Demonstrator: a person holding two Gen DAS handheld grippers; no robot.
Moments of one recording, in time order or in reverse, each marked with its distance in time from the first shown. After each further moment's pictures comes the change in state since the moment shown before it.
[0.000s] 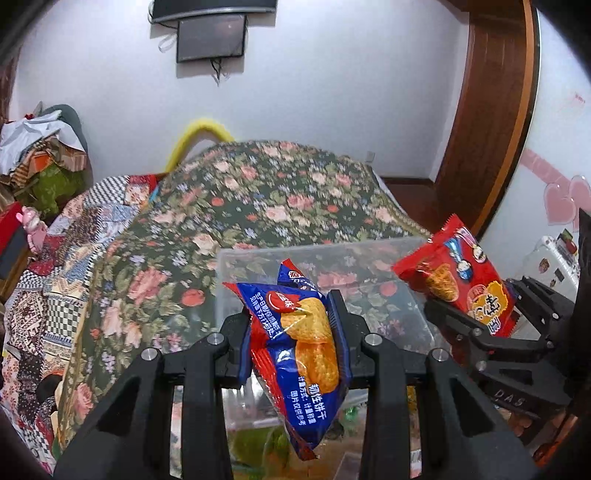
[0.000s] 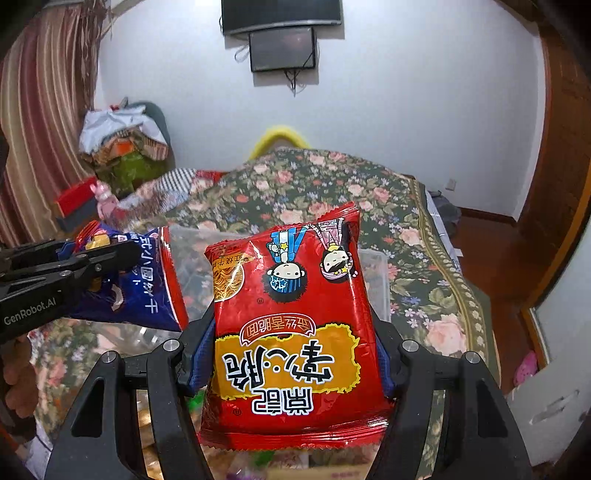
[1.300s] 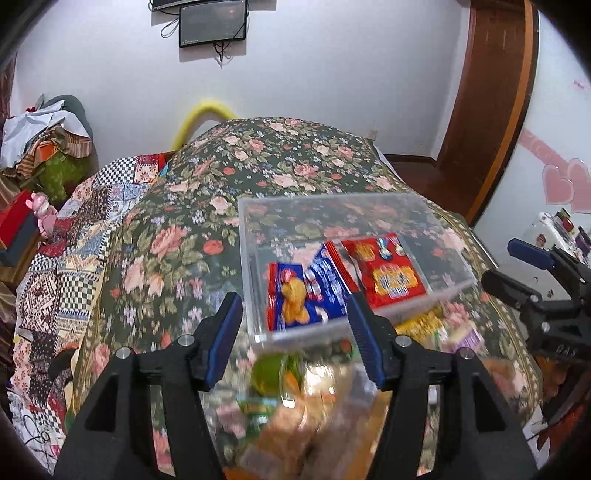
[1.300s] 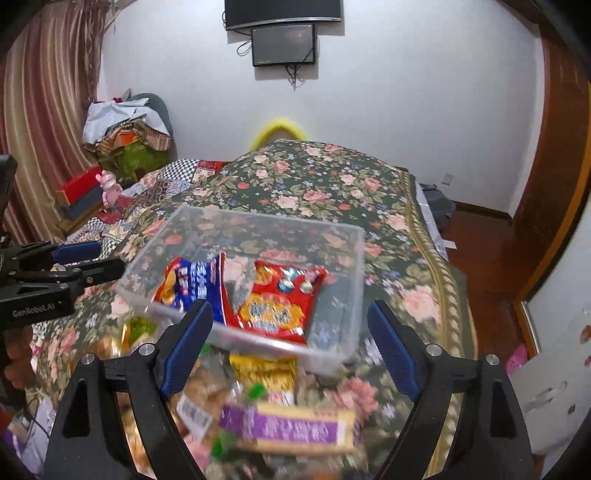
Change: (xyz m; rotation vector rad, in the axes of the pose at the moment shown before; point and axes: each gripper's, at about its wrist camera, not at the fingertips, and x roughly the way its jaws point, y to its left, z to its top) left arm -0.048 0.010 -0.041 0.010 0.078 0.015; right arm -0.055 -0.015 -0.014 0.009 0.023 0.010
